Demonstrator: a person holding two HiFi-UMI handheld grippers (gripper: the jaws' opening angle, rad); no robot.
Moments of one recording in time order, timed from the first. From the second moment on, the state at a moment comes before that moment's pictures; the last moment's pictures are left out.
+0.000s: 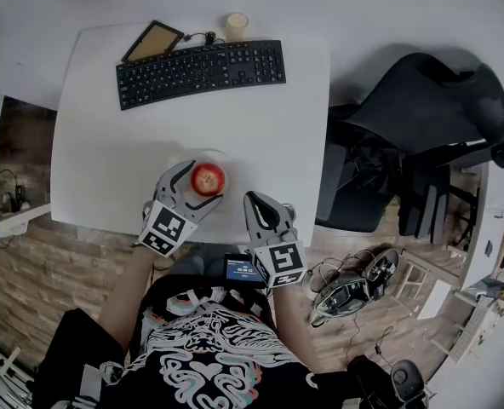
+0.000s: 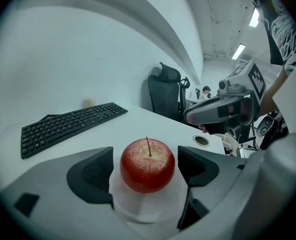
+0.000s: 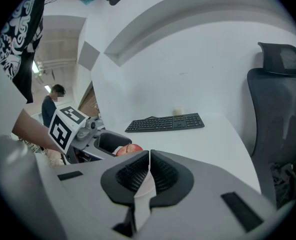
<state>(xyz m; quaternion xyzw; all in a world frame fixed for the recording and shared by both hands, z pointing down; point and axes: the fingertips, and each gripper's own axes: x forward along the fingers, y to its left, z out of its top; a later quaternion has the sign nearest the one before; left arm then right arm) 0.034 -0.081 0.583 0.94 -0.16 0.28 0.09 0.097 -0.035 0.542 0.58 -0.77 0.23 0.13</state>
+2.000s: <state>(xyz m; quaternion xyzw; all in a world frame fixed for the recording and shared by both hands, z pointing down) -0.057 -0.061 0.409 0.93 -0.34 0.12 0.01 0.079 0.000 0.400 0.64 -0.76 0.10 0.05</state>
